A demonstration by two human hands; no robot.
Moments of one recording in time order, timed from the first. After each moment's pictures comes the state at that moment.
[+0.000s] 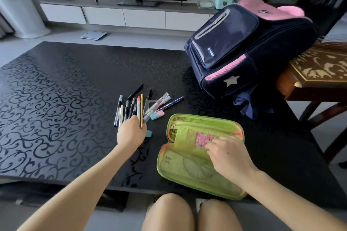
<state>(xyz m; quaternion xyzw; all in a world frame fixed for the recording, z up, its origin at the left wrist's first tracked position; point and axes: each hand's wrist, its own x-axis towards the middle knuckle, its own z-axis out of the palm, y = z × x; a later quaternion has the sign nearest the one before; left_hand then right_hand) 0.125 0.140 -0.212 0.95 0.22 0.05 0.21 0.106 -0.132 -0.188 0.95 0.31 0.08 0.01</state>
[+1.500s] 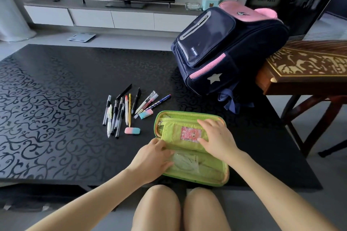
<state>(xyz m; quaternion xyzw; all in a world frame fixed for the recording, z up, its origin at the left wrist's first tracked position) 0.061 0.066 -0.221 0.98 -0.20 0.03 0.08 0.128 -0.150 -0.189 0.97 0.20 -0.02 -0.11</state>
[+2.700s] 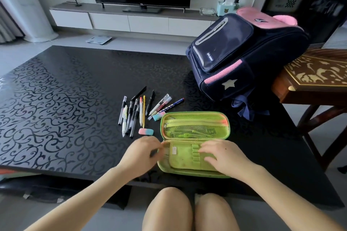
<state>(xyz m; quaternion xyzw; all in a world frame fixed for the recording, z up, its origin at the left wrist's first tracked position) 0.057 0.122 -0.220 0.96 -0.12 0.08 0.24 0.106 -0.142 -0.177 0.93 0.33 -0.10 -0.09</state>
